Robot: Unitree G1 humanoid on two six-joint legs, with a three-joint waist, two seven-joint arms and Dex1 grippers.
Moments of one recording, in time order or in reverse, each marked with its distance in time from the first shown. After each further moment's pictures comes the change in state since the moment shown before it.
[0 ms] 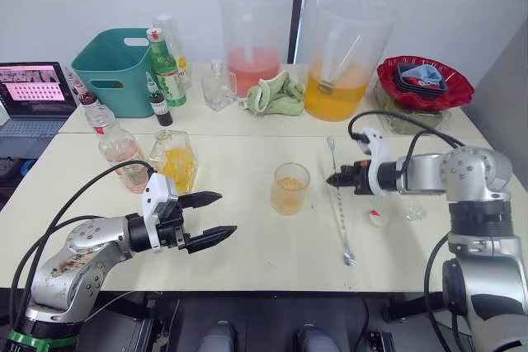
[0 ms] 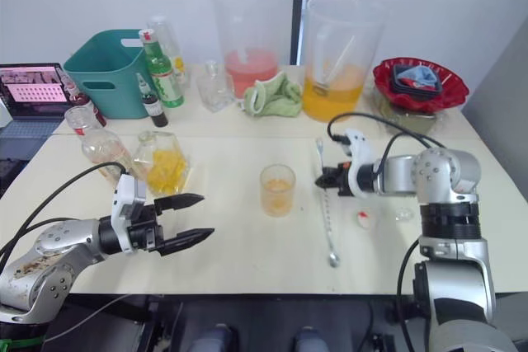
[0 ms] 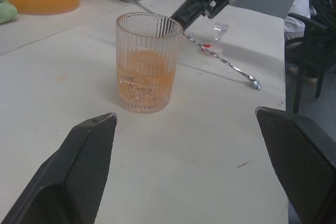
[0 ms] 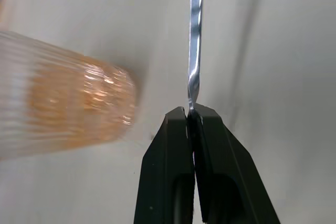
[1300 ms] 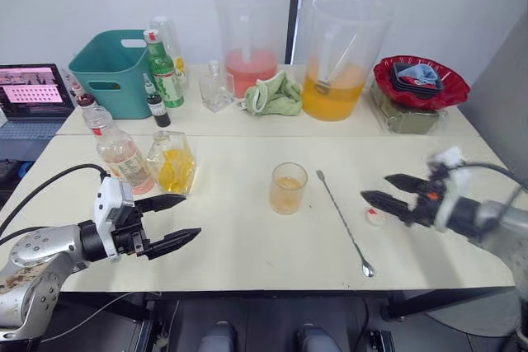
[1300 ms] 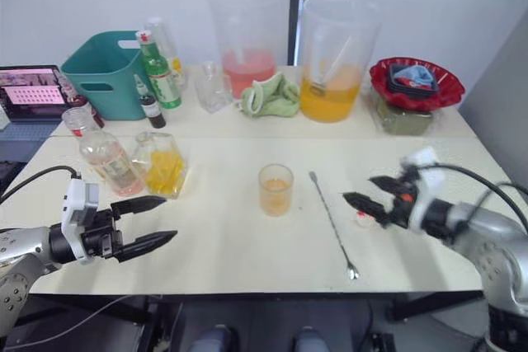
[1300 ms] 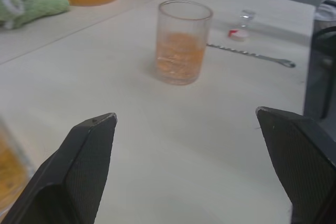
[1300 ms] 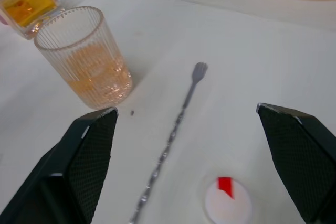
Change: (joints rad) left arm 0.173 0.074 0.236 0.100 0.002 -0.123 -0.099; right arm 0.782 -0.175 -0.408 -0.586 -0.184 -0.727 0.608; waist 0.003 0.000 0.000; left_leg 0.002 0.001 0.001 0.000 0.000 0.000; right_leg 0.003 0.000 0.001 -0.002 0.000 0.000
